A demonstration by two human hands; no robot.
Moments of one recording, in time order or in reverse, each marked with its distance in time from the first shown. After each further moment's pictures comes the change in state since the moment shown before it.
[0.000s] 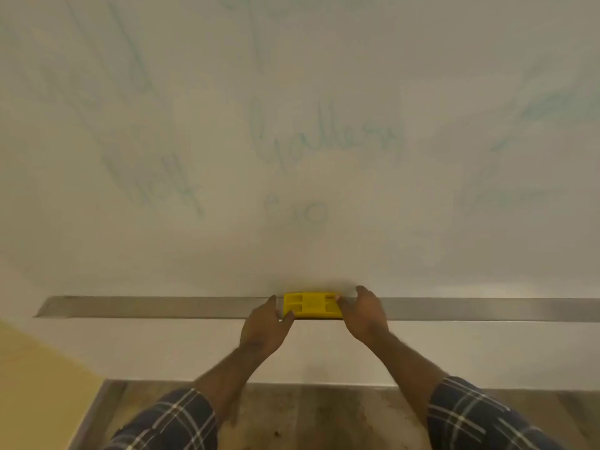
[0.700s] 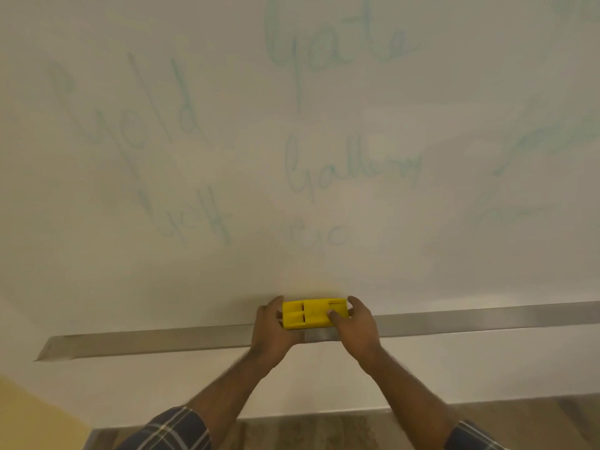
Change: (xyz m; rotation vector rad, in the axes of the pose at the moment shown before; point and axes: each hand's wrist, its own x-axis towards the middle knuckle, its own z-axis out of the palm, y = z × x) left_hand 0.010 -0.007 -0.049 -0.466 0.054 0.137; right_hand -0.038 -0.069 0.016 0.456 0.088 0.026
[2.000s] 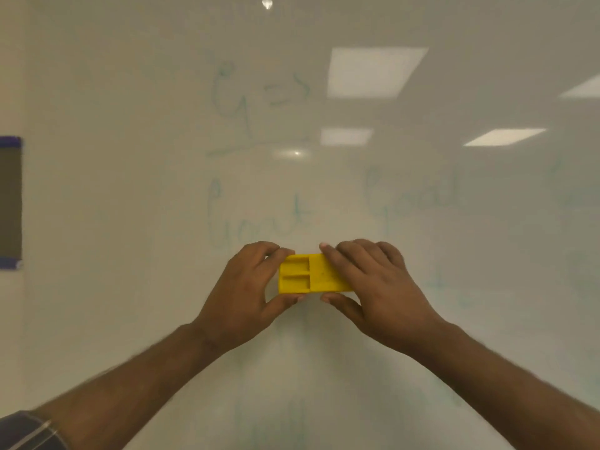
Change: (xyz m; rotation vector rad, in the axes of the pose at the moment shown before) left_hand 0.028 0.291 -0.343 0.648 0.638 1.207; right_hand -0.047 -0.416 -0.070 -0.826 0.636 -1.632
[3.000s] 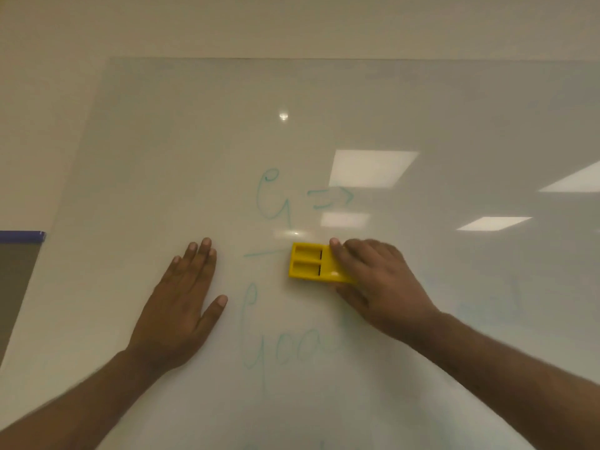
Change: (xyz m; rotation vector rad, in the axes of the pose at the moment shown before) left_hand 0.069 -0.197 -0.072 0.434 0.213 -0.026; right_hand 0.179 0.048 0.018 -0.164 0.264 -0.097
